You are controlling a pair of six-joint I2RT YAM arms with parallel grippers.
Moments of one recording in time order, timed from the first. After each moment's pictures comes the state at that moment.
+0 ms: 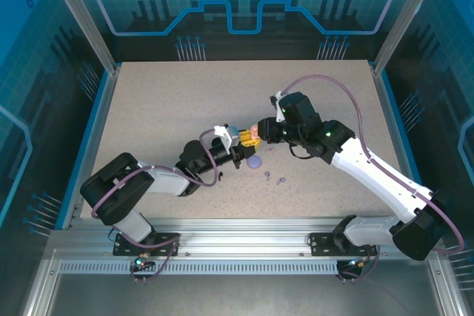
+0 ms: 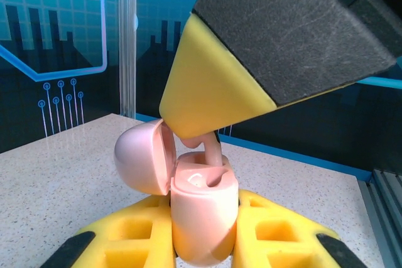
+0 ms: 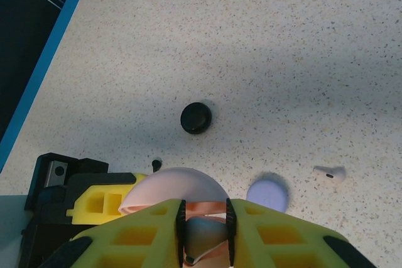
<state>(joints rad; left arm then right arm) -0.70 1.60 0.50 1.26 0.37 -0.14 0.69 1.26 1.21 -0.65 -0.02 0.54</state>
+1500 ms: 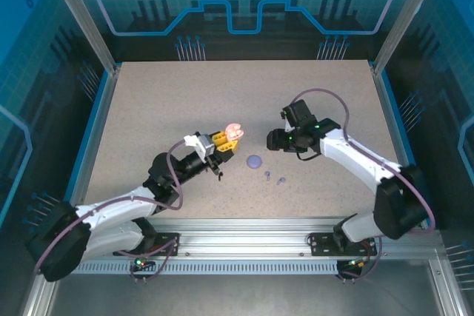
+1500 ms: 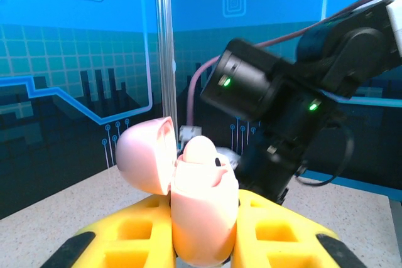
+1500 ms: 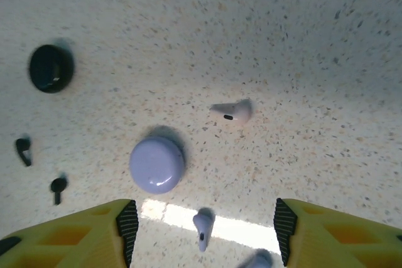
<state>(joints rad) -0.70 1.05 0.35 0.93 0.24 -0.03 0.49 1.46 1.03 -0.64 -0.10 0.52</state>
